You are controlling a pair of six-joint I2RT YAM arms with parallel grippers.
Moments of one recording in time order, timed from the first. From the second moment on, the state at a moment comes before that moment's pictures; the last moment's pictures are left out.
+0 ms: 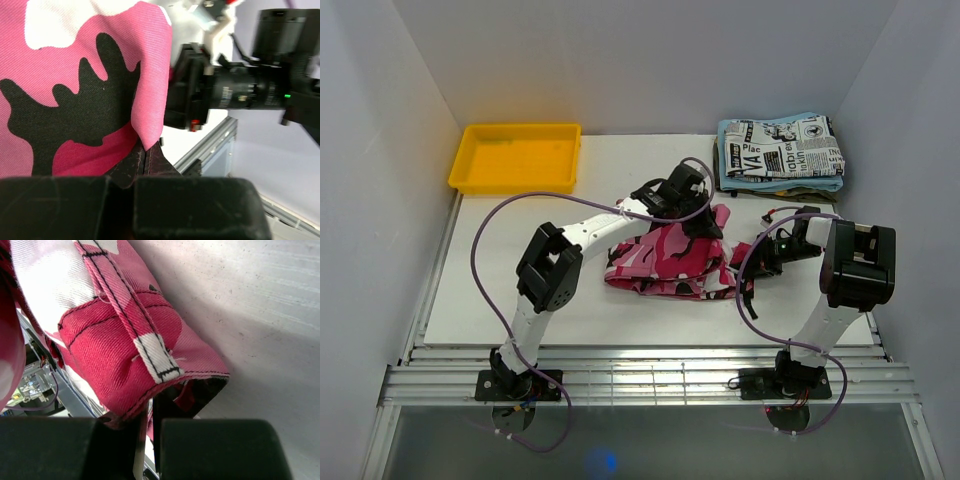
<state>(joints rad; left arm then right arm) -0.84 2.13 1.80 -0.39 0.30 -0.92 -0.17 1.83 0.95 -0.65 -0.82 -0.16</state>
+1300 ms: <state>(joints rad) -0.81 2.16 1.82 -0.29 0.38 -0.90 -0.32 1.69 1.17 -0.95 -0.86 -0.34</state>
